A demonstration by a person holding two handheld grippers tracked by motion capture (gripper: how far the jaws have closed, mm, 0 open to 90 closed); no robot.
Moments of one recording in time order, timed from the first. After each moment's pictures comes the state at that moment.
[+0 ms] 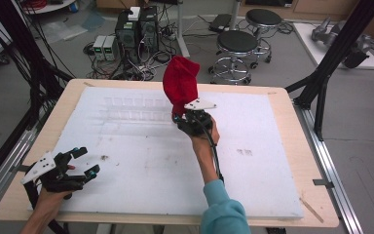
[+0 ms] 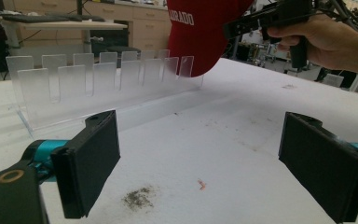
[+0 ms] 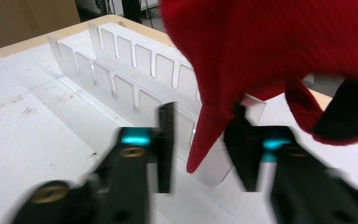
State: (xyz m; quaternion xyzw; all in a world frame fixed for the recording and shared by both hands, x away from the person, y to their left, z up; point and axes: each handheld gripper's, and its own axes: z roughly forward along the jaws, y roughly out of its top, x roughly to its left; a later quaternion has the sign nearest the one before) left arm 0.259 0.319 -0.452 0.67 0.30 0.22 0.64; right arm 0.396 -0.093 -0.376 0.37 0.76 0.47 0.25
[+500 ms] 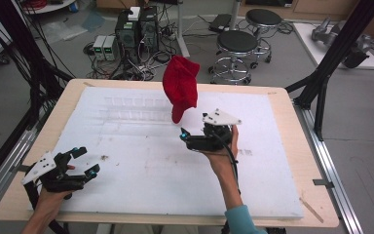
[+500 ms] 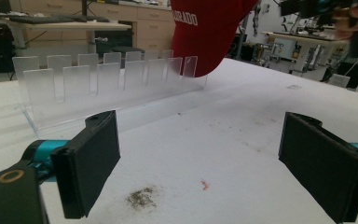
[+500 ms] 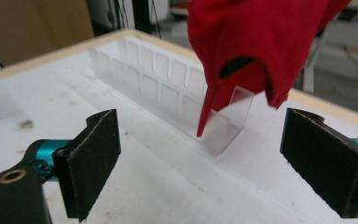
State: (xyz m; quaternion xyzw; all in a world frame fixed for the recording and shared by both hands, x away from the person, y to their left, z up) left arm 0.258 0.318 -0.452 0.67 0.31 0.22 0.64; right arm 0.327 -0.137 -0.347 0.35 0.75 0.51 0.25
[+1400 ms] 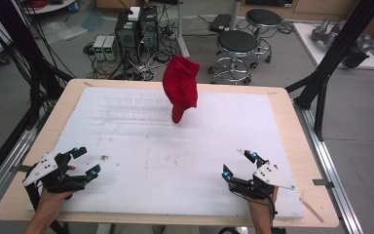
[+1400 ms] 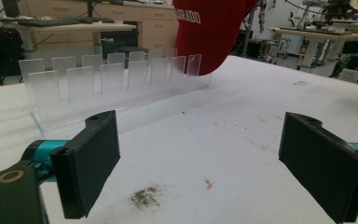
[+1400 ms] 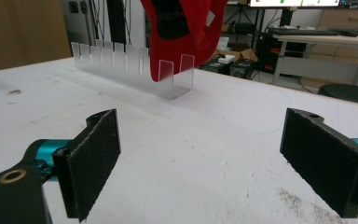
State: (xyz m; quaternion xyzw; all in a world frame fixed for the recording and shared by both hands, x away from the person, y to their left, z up) left arm 0.256 0.315 -0.452 0.67 0.31 0.24 0.63; right arm 0.239 -0.250 -0.437 0.36 0.67 0.57 0.32
